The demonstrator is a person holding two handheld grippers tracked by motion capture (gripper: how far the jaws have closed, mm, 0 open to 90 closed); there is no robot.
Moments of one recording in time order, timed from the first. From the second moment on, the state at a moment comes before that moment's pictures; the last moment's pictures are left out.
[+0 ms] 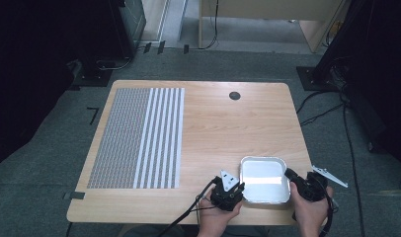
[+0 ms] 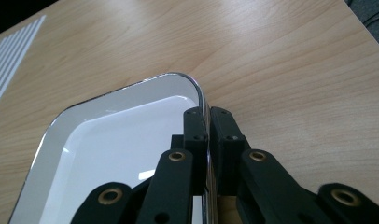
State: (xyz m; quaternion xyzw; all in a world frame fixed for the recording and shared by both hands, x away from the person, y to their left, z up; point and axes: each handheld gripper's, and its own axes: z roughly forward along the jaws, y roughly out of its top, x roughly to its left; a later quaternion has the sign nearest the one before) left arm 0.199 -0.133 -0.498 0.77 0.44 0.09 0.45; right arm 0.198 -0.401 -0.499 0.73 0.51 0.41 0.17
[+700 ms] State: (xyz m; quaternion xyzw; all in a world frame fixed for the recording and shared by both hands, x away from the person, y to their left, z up) left arm 0.197 -0.136 -0.501 0.78 0.43 0.08 0.45; right arm 0.199 -0.409 -0.502 0.73 0.52 0.43 0.14
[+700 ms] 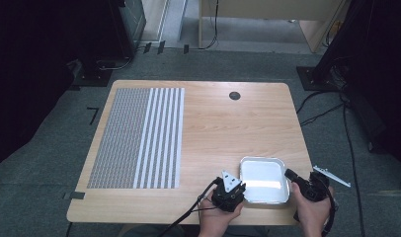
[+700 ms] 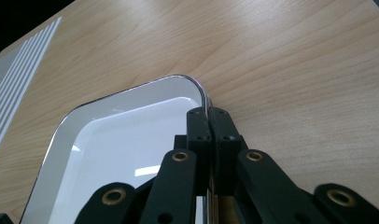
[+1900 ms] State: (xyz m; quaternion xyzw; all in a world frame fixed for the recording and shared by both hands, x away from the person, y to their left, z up) left arm 0.192 -0.149 -0.499 0.77 0.43 0.08 0.46; right arm 0.199 -0.400 -0.492 0.73 0.53 0.37 0.23
